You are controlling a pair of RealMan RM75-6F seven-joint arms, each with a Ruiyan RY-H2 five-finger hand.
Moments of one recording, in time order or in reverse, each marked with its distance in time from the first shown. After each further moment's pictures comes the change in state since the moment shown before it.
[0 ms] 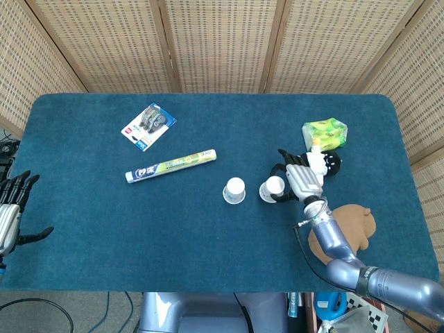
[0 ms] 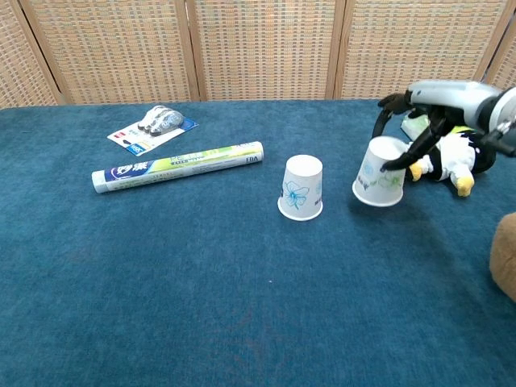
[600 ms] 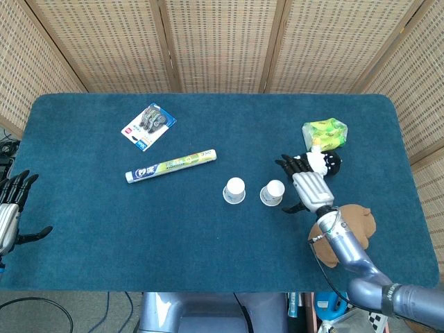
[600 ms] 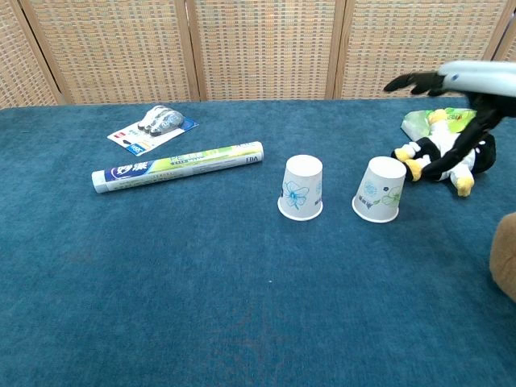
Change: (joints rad) left arm 0.003 0.001 0.004 0.006 0.008 0.006 -0.005; right arm -0.116 0.158 -0.068 -0.142 -0.327 0.102 0.055
